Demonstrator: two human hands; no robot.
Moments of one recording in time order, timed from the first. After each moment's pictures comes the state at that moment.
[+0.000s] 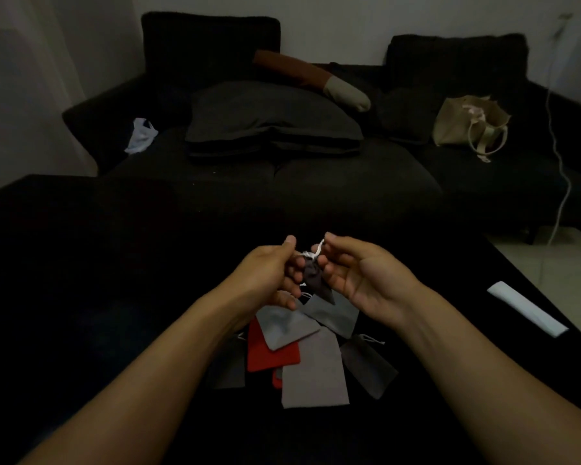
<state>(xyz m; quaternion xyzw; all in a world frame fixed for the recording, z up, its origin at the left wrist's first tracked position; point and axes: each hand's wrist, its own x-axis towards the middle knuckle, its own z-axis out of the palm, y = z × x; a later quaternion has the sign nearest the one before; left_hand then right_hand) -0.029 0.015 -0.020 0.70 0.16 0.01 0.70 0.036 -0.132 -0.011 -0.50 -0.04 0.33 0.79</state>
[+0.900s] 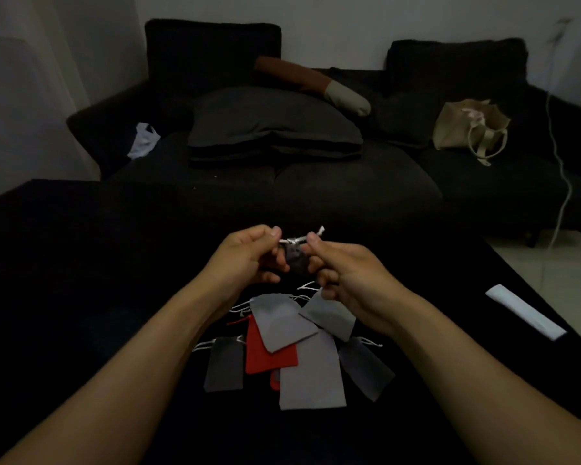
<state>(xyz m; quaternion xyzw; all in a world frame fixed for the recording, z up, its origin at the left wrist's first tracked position) -0.030 0.038 -0.014 0.71 0.08 0.11 0.69 0.033 -0.126 -0.021 -0.67 -0.18 0.26 0.67</state>
